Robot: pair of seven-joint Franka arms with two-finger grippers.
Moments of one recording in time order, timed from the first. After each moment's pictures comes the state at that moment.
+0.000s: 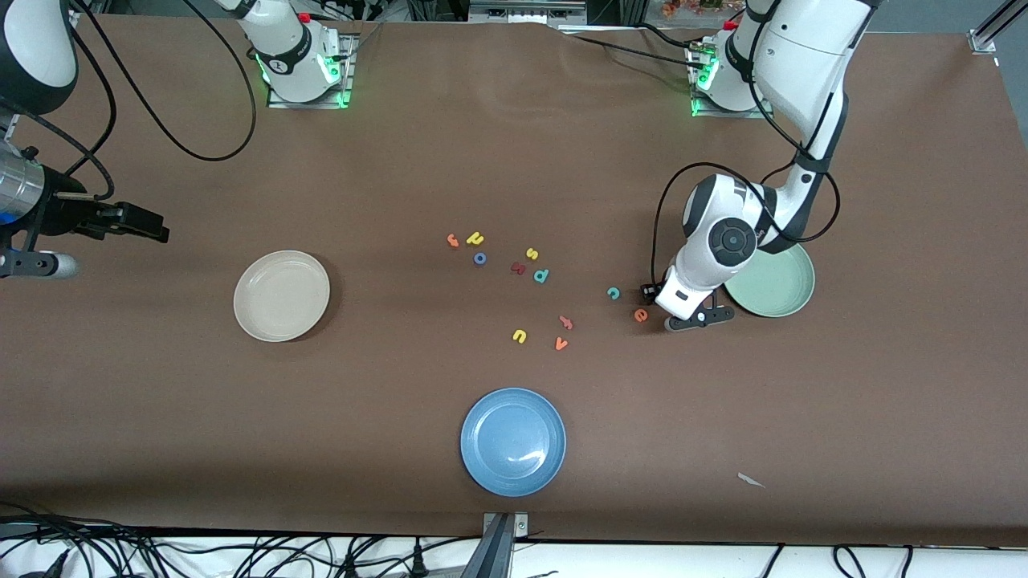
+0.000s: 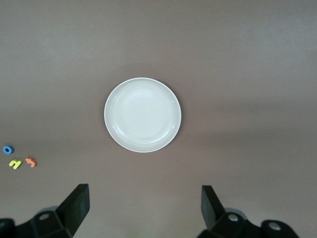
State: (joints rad) left arm -0.36 0.54 0.01 -2.03 -0.12 2.52 -0.48; right arm 0.00 0.17 -0.01 -1.54 0.02 1.59 0.03
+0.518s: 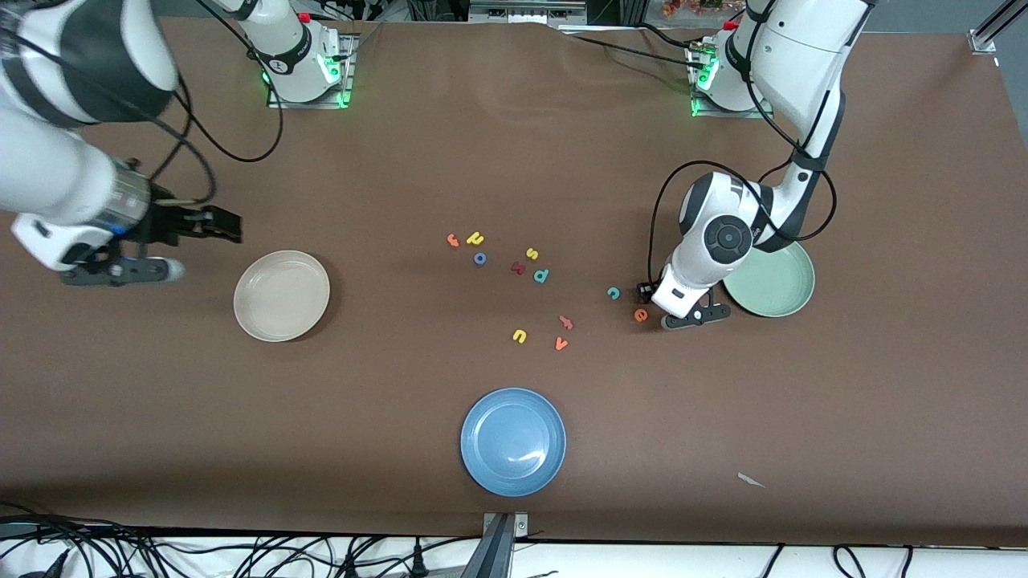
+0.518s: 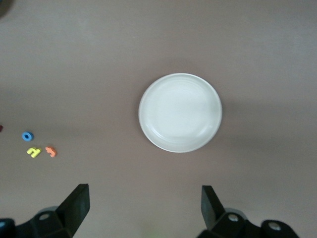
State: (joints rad) left arm -0.38 0.54 0.01 -2.04 -0.12 2.52 -0.50; right arm 0.16 0.23 0.02 -1.54 0.02 1.63 0.13
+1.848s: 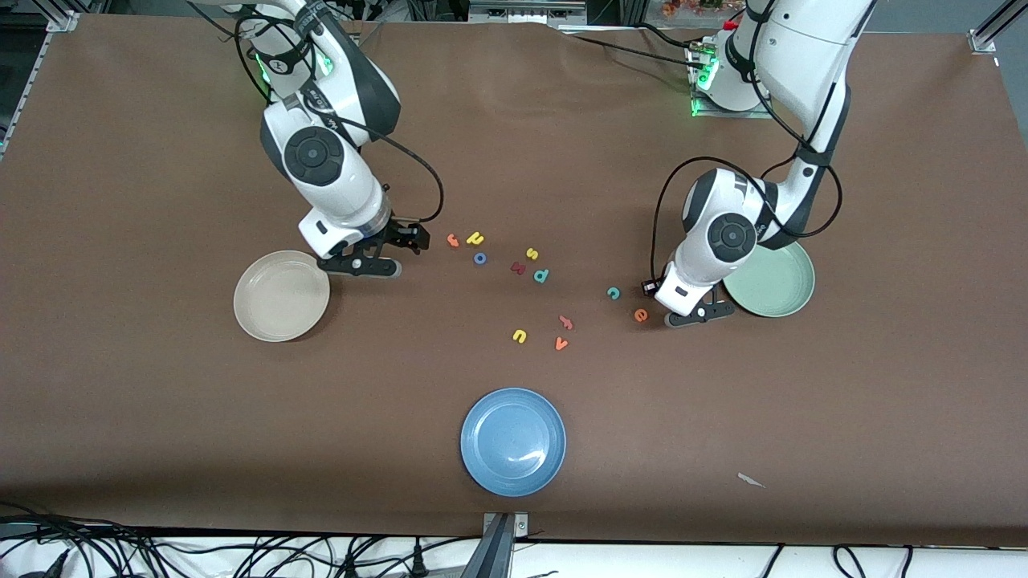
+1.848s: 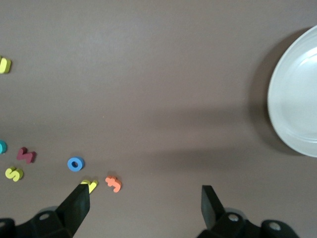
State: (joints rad) left arm -0.36 0.51 0.02 -1.98 -0.12 2.34 -0.50; right arm 0.18 0.31 0.38 -1.94 -0.08 2.18 0.66
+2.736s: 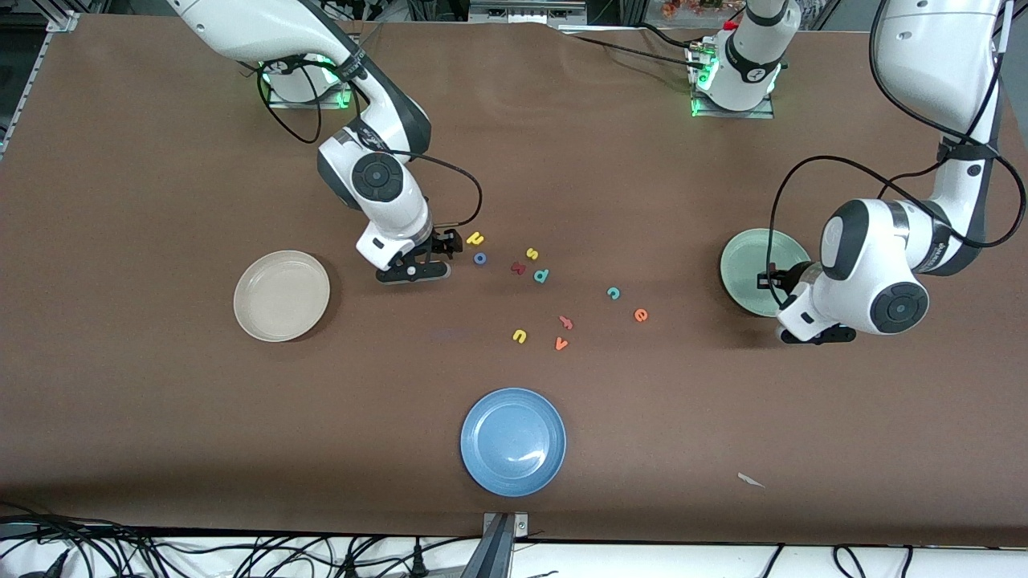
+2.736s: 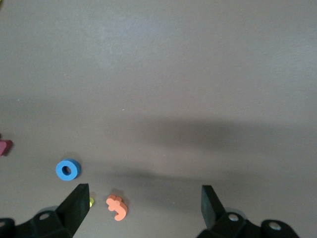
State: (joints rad) left arm -0.05 0.52 0.03 -1.77 -0.01 1.79 -0.05; right arm 0.20 0.51 0.44 -1.97 -0.24 2.39 0.66
